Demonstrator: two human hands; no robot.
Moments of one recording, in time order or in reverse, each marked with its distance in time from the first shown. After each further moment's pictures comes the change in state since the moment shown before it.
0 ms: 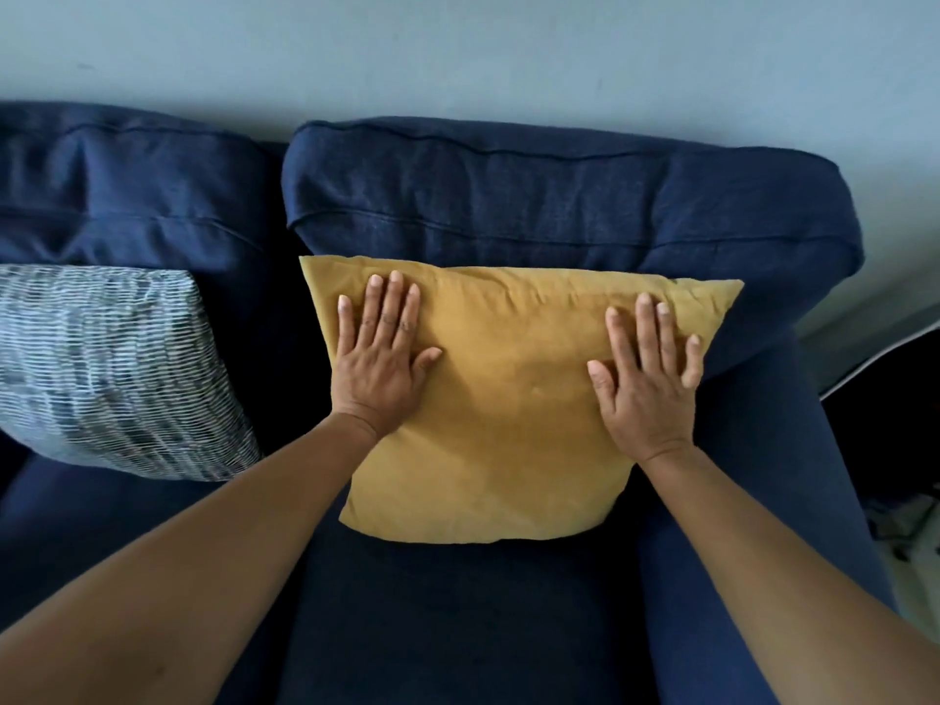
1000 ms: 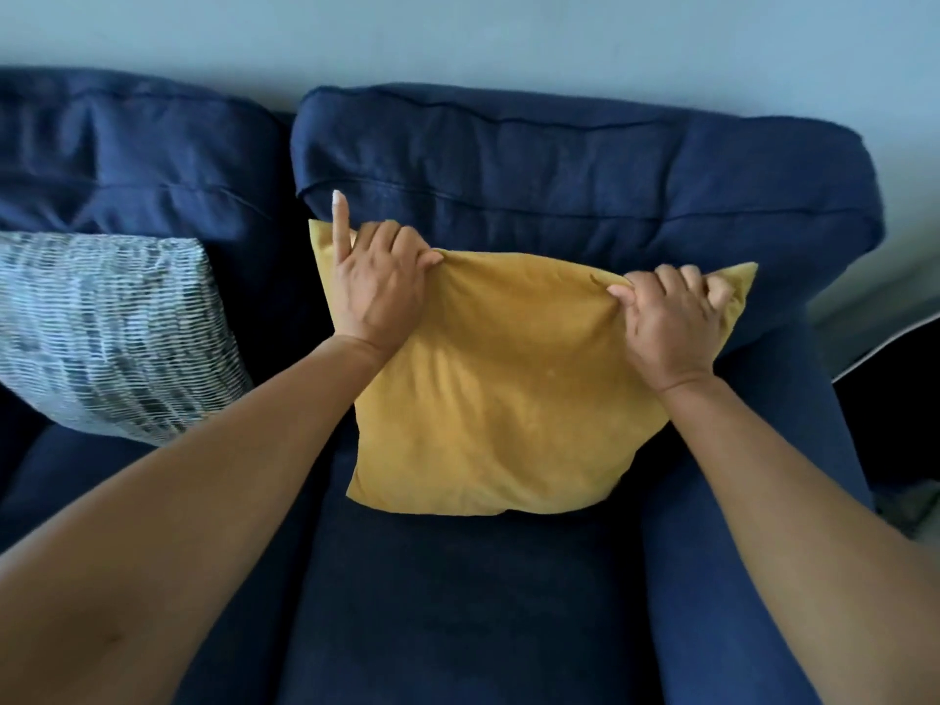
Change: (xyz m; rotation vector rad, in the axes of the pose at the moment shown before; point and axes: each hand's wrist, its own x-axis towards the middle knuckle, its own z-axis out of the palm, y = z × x) left_hand 0.044 0.005 -0.068 -0.068 0.287 -0.059; right_hand 0.046 -0.003 -0.038 0.065 0.290 -0.020
